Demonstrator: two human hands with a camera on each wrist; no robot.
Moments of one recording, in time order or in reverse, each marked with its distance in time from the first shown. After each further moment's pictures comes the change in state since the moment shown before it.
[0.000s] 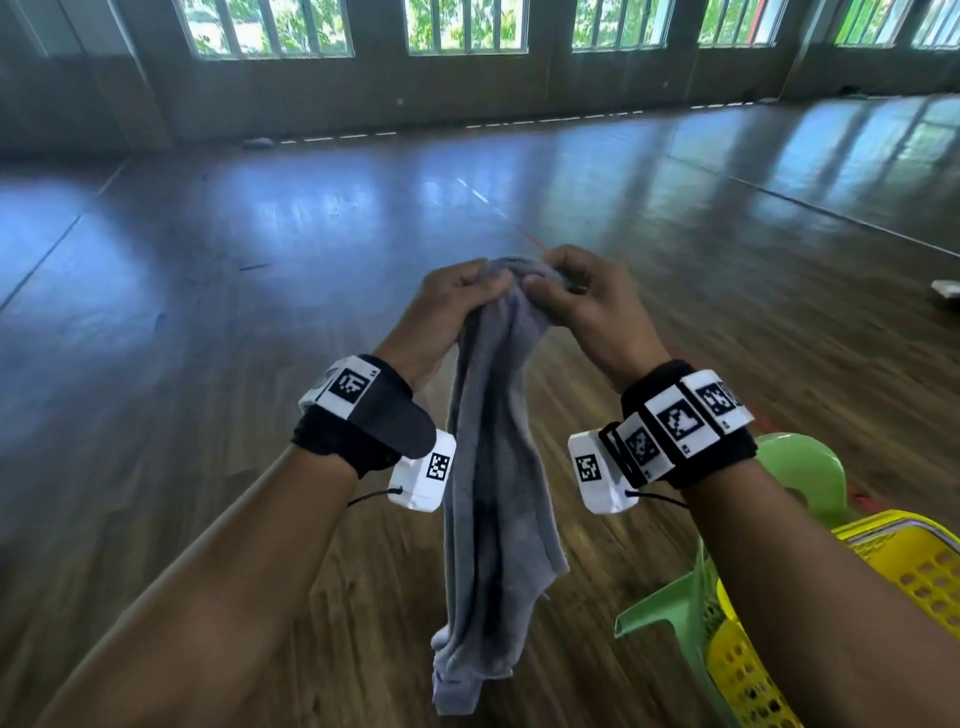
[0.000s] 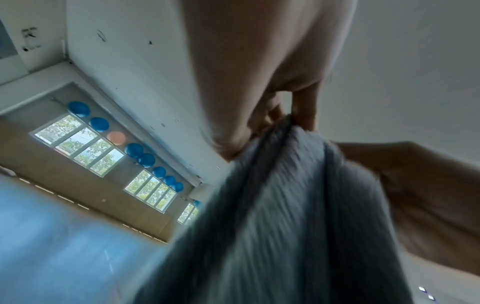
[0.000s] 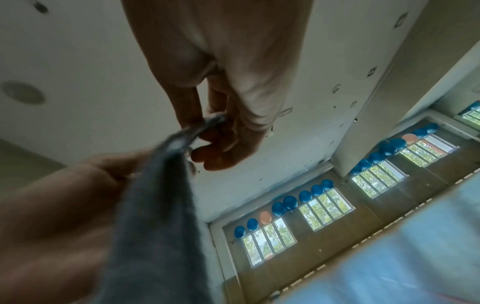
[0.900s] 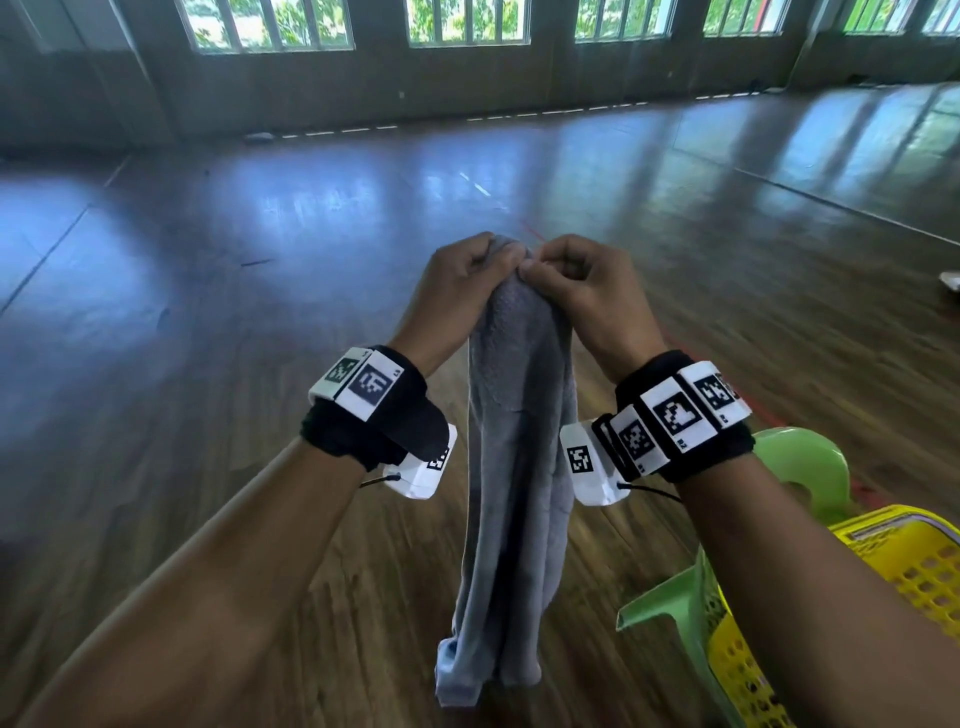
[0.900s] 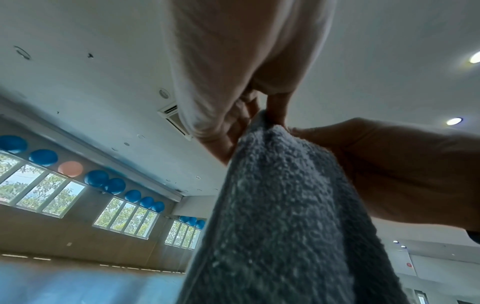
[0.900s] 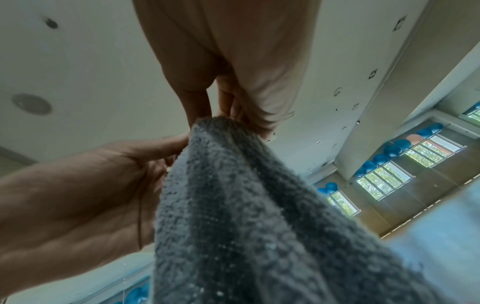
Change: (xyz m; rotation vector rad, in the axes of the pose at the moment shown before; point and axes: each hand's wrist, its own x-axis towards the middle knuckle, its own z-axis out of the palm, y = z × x) left_hand 0.008 0.007 0.014 0.321 0.175 0.198; right_hand 0.005 0.000 0.004 0.042 0.074 0.064
